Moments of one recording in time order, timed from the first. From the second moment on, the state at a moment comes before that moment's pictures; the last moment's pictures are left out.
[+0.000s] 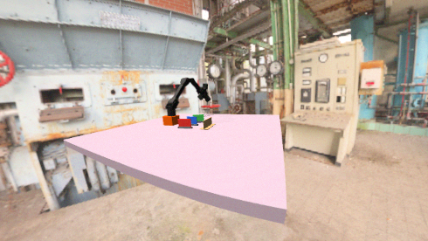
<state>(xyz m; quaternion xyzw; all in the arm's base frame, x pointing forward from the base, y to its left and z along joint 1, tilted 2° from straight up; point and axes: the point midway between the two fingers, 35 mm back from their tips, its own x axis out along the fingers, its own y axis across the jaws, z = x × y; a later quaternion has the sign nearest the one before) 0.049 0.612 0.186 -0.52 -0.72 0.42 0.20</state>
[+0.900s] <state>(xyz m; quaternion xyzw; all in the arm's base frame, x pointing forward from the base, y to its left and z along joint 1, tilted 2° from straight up) 0.377 0.361 0.168 -0.65 -0.16 0.55 0.50</state>
